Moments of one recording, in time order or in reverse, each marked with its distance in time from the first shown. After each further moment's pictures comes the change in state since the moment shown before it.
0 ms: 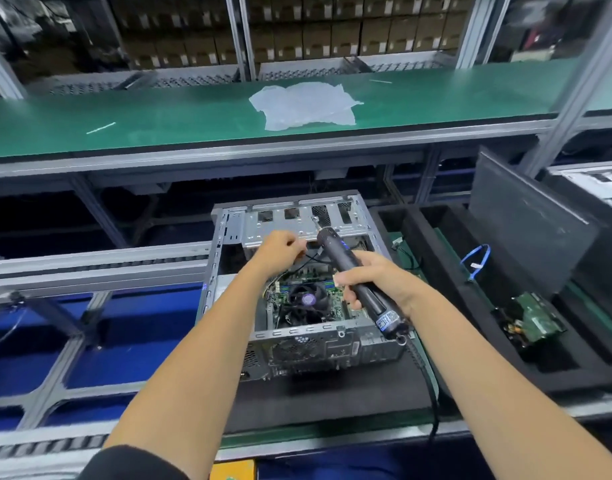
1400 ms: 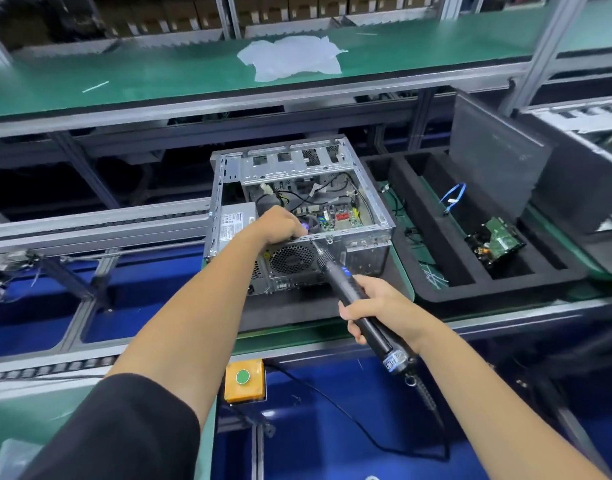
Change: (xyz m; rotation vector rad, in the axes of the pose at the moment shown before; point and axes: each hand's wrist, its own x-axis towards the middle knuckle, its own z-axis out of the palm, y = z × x) left_hand -0.113 0.013 0.022 0.036 -0.232 -0.140; right_hand -0.147 0.108 0.077 0.051 0.055 0.070
